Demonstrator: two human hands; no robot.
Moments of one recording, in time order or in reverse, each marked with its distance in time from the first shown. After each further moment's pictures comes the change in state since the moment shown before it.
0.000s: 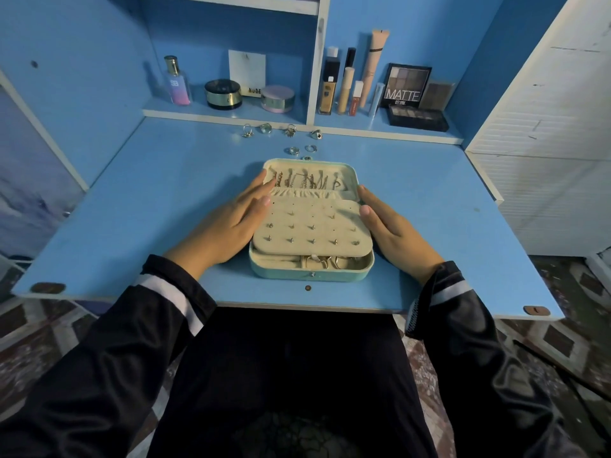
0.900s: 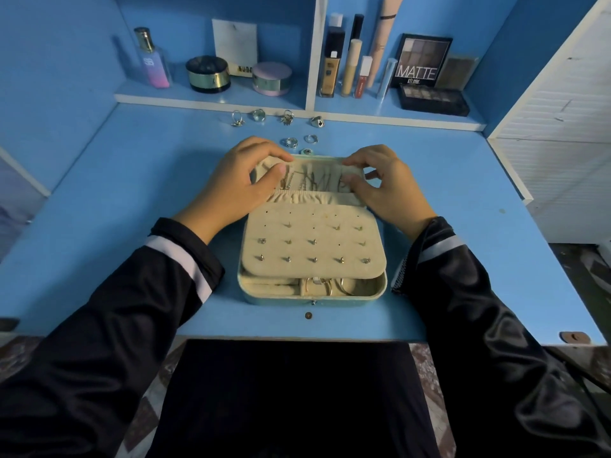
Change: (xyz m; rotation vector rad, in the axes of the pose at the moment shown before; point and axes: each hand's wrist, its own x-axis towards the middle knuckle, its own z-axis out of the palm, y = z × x) left_hand 0.078 -0.002 -0.006 -0.013 0.224 0.197; right_hand 0.089 0.003 -0.005 -0.189 0.205 -0.215
